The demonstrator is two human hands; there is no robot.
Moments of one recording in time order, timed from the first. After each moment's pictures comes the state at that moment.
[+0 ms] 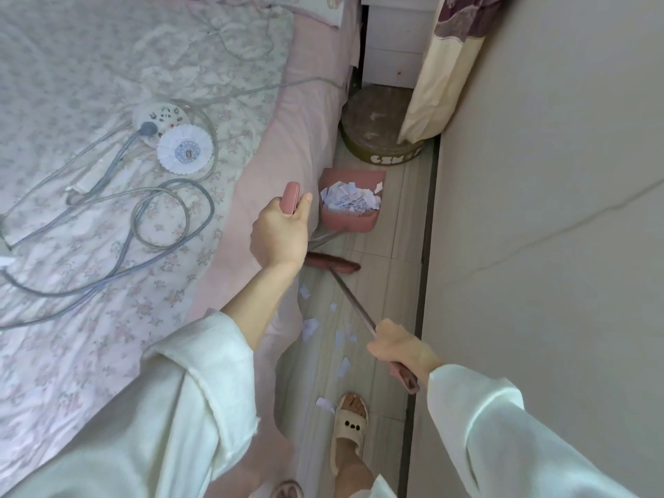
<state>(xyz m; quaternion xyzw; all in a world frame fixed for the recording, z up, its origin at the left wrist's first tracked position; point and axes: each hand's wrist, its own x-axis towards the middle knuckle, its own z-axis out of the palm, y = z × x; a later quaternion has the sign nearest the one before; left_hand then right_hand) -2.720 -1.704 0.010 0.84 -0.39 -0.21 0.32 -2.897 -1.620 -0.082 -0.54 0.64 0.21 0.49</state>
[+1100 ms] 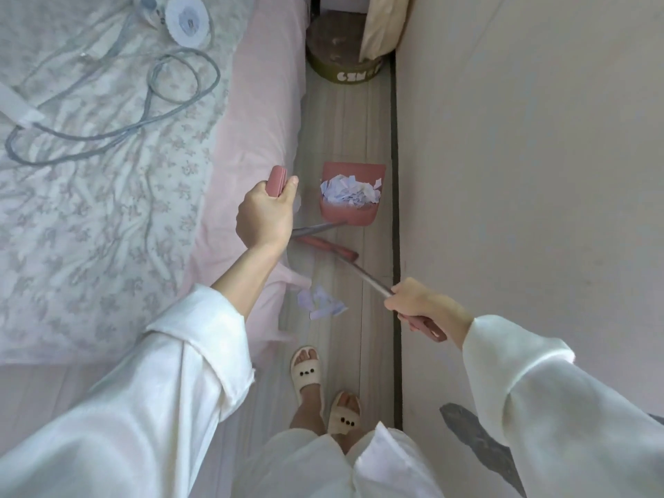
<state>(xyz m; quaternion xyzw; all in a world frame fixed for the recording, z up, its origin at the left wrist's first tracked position) -2.652 -1.284 0.017 0.80 -0.44 -0.27 0.31 -2.877 -1.201 -0.036 -0.44 0.71 0.13 0.53</state>
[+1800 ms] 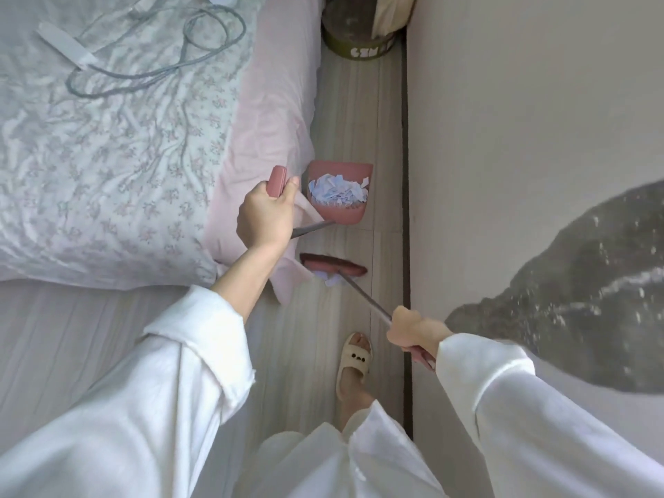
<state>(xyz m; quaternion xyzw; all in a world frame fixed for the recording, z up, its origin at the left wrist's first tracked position) -2.624 -1.049 0.014 0.80 -0.45 -0.25 0.32 -2.844 -0.936 -0.083 -0.53 0.68 0.26 0.44</state>
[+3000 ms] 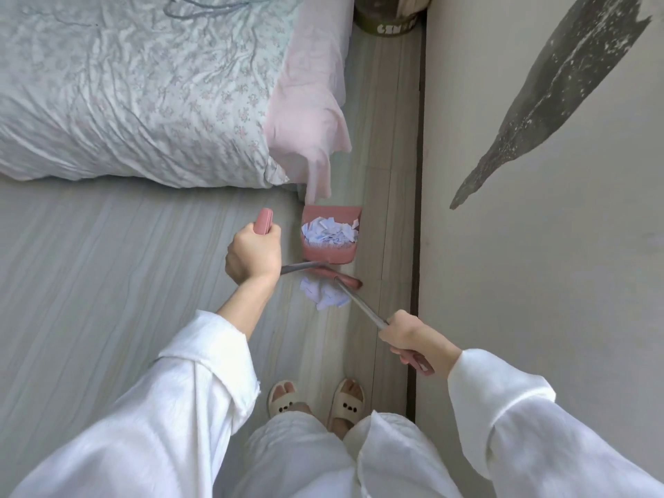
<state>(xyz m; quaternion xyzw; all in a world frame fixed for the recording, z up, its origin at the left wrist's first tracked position) -2.527 -0.588 0.010 0.87 -0.35 -0.18 0.29 -2.759 -0.514 -0.031 -0.44 0.71 0.17 0.52</state>
